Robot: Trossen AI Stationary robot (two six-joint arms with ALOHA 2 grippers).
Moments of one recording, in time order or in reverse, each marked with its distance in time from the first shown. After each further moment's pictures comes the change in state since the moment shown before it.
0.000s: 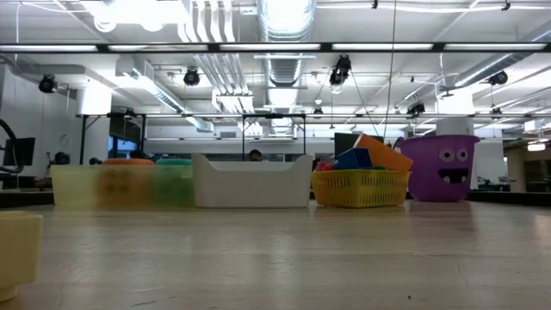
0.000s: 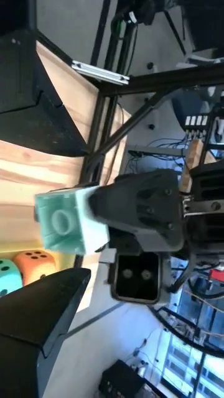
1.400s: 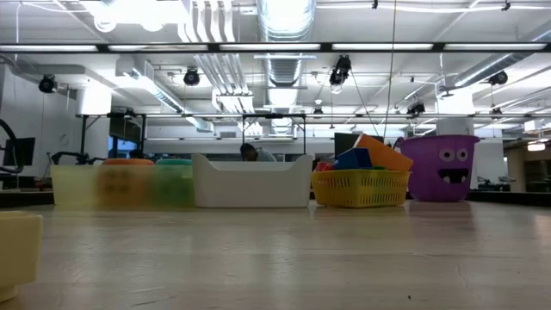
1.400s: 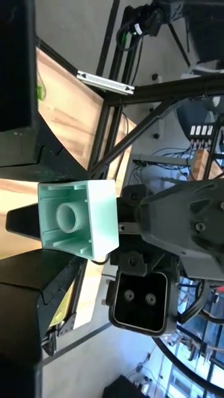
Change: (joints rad) left arm 0.000 0.000 0.000 0.005 0.039 -0.053; right arm 0.001 0.044 0.026 -0.004 -0.035 0.010
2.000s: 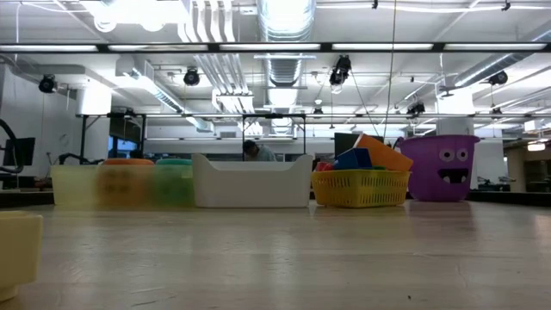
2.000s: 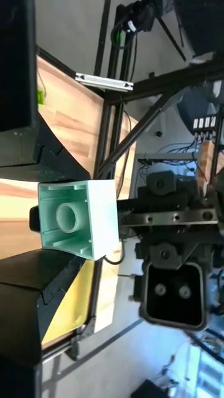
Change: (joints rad) left arm 0.006 0.000 0.000 0.068 -0.010 -0.034; right arm -0.023 -0.001 0.000 -0.039 0.000 0.090
